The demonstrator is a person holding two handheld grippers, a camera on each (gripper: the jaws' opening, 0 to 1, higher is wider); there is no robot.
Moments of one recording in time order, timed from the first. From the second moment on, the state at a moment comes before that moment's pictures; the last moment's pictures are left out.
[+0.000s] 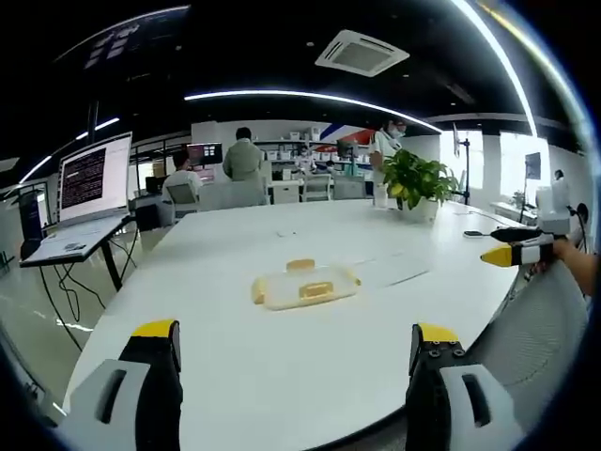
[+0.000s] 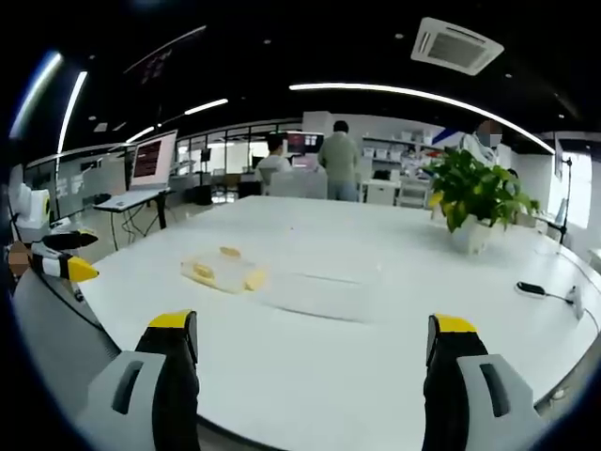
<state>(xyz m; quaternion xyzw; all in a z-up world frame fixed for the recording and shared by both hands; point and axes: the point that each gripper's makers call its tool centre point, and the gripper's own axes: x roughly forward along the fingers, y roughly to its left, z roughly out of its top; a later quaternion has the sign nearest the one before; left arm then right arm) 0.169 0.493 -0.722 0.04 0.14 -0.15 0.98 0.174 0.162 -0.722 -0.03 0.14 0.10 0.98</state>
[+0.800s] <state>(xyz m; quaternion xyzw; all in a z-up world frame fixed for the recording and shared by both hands) 0.168 0.496 -0.727 0.04 0.16 -0.15 0.97 0.171 0.165 -0.723 -0.03 0.15 0.10 0.98</state>
